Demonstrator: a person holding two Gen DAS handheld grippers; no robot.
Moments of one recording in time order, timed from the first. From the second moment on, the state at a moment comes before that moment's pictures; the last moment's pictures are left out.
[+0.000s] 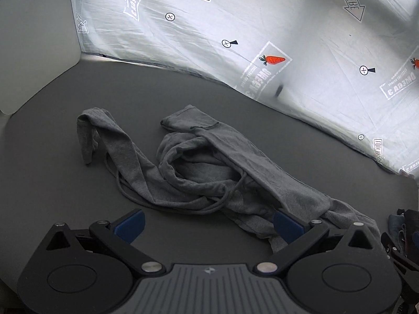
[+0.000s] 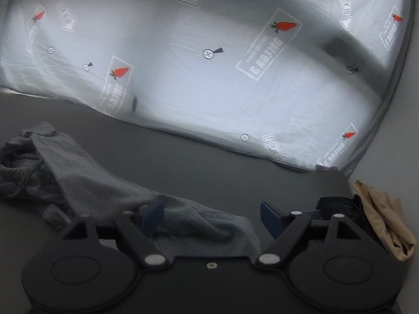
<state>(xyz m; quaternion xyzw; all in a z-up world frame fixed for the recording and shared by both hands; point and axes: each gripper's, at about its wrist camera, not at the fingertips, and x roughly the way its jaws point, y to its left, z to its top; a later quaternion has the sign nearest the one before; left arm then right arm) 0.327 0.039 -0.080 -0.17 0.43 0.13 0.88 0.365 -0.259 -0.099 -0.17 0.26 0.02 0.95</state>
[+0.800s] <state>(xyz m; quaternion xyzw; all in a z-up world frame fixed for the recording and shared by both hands) 0.416 0.119 -0.121 -0.16 0.47 0.24 0.84 0.531 -0.008 -0.195 -0.27 0.31 0.34 0.84</state>
